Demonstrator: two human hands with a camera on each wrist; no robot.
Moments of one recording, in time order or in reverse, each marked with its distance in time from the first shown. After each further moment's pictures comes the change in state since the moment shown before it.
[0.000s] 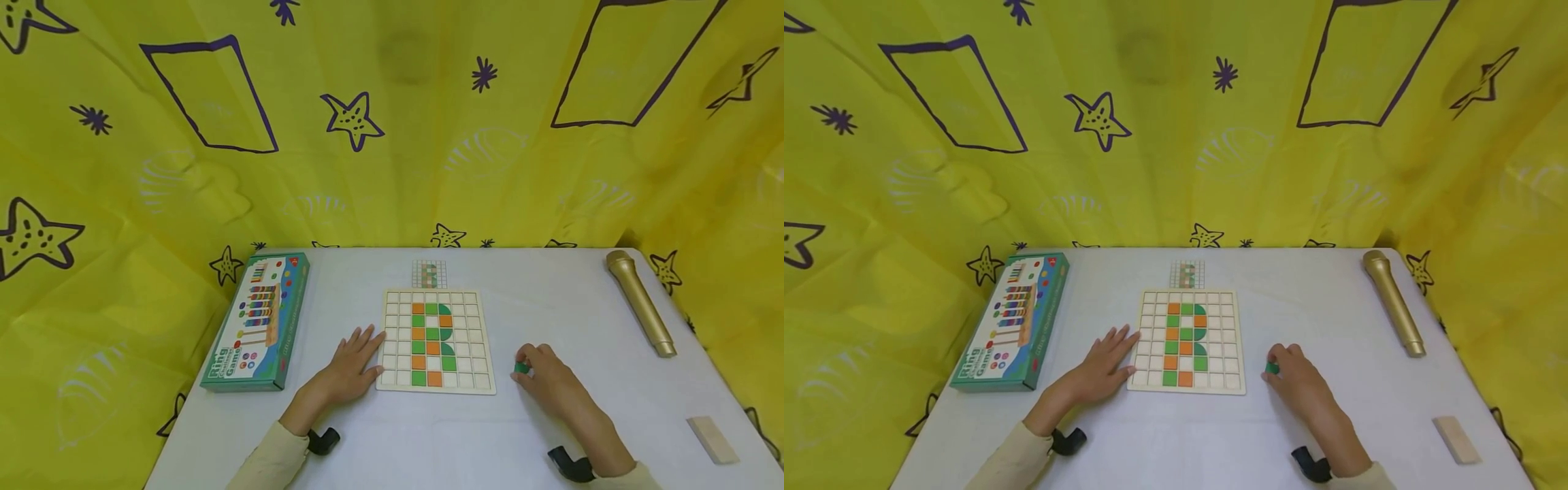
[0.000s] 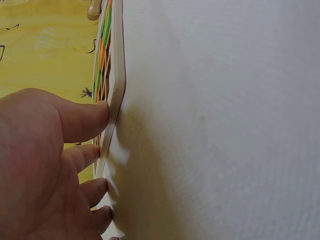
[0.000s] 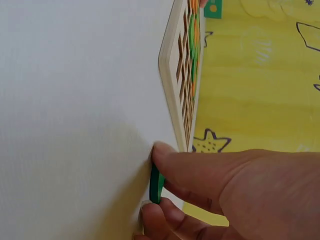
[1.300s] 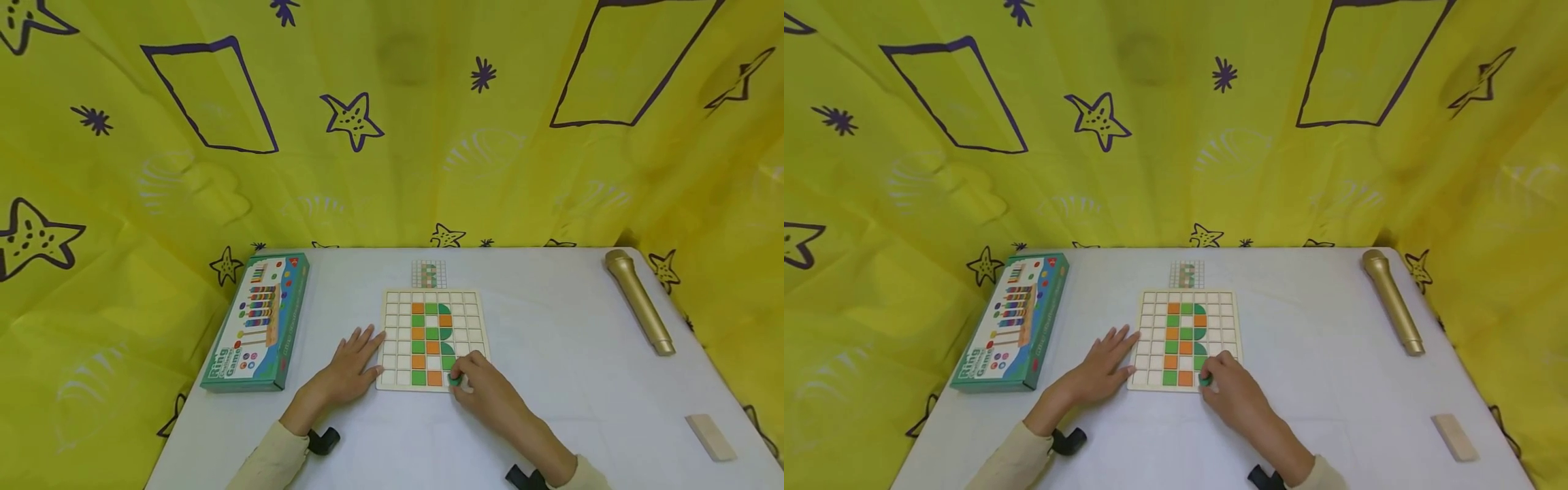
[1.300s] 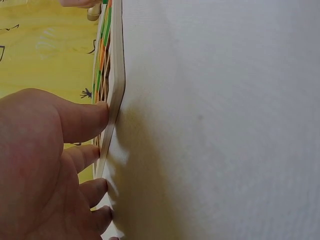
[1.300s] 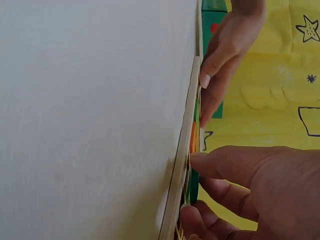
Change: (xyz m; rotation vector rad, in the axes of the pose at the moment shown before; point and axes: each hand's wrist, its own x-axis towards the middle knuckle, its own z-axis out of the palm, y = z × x) left_hand -0.002 0.000 0.000 0.001 0.007 0.002; right_hand 0.006 -0.082 0.062 0.069 0.086 -0.162
